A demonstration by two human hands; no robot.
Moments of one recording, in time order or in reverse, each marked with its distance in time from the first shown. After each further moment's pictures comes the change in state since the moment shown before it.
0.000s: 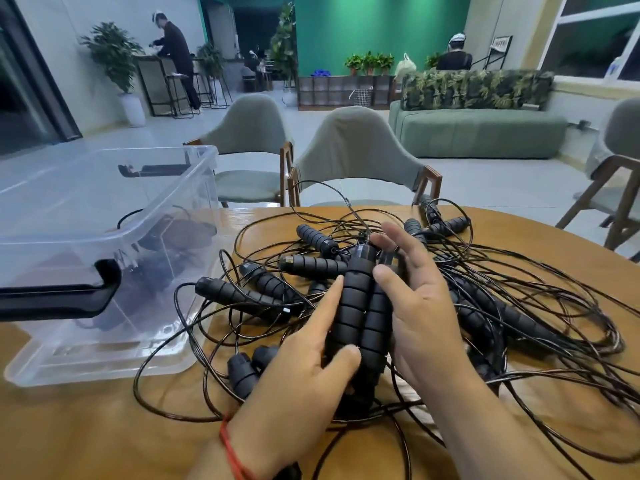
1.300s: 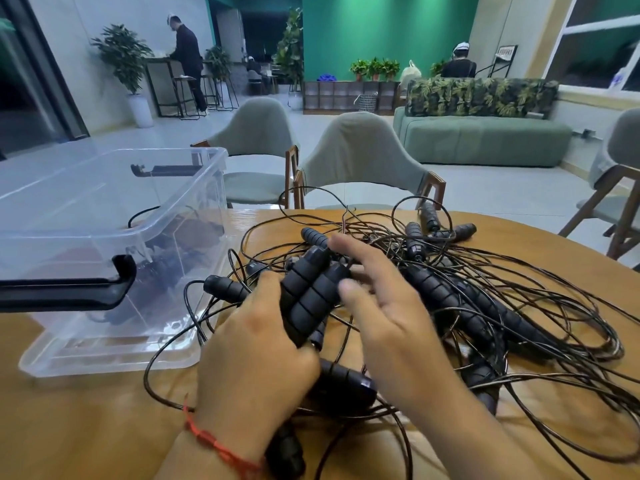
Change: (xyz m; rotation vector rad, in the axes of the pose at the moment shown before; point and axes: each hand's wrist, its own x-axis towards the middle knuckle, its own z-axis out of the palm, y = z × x) left_hand -0.013 0.038 -0.026 0.839 0.498 -0.147; right_hand -0.032 -0.027 0.026 -0.509 -0.292 -0.193
